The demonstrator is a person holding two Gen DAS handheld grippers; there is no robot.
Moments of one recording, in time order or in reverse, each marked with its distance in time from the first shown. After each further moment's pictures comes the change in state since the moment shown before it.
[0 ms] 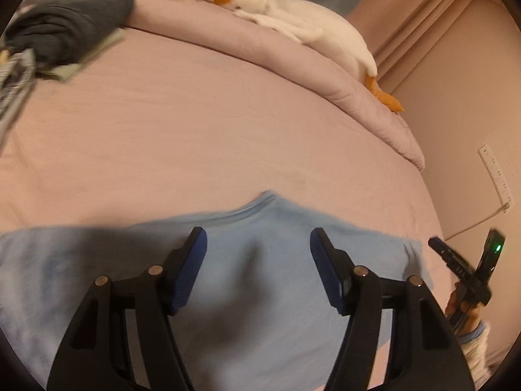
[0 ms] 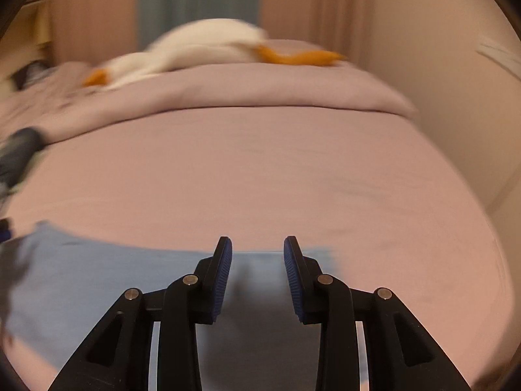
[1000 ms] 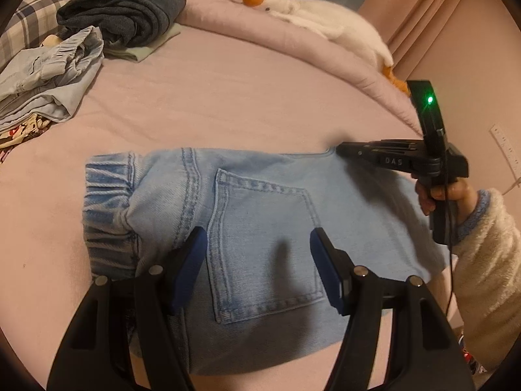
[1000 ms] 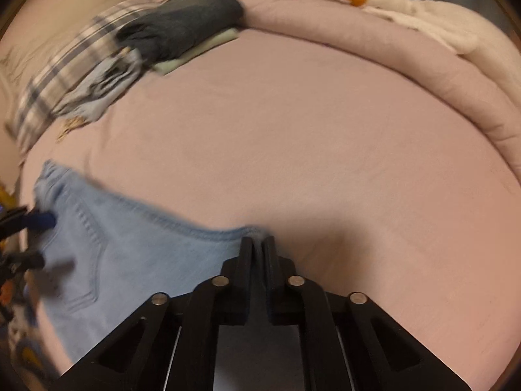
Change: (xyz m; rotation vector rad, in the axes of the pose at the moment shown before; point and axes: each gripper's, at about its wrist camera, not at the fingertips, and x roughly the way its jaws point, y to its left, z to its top) left arm -0.038 0.069 -0.048 0.051 0.012 0.085; right arm 0.103 0.317 0.031 -0.555 0.287 0.491
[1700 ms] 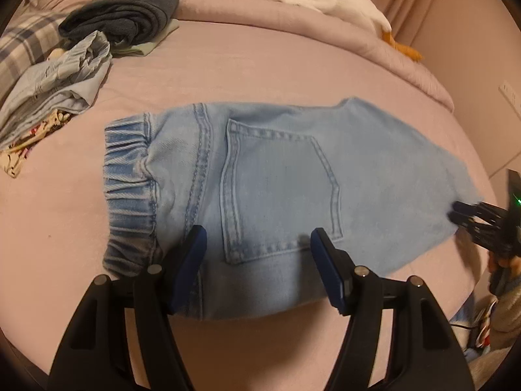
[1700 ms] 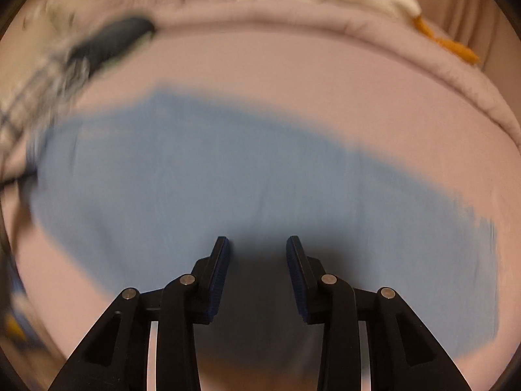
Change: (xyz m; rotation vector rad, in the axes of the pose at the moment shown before) left arm -0.015 -0.010 -0.038 0.130 0.056 0.110; right arm -0.116 -0.013 -0.219 0.244 -0.002 -0.206
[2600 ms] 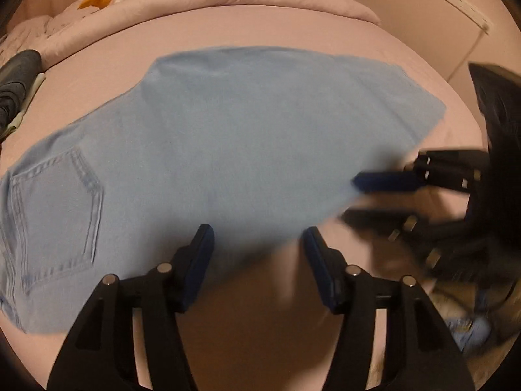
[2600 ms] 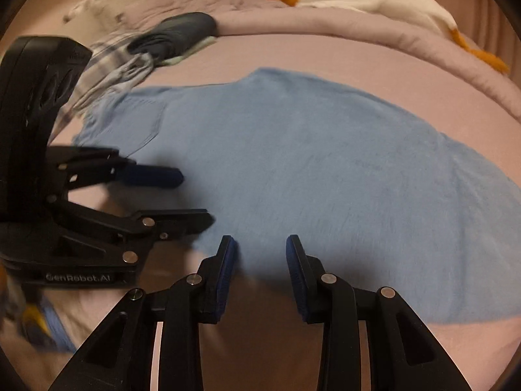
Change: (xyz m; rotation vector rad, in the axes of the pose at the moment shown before) left arm 0.047 -0.161 -0.023 0.394 0.104 -0.130; right arm -0.012 0.068 -0.026 -0.032 -0.100 0.187
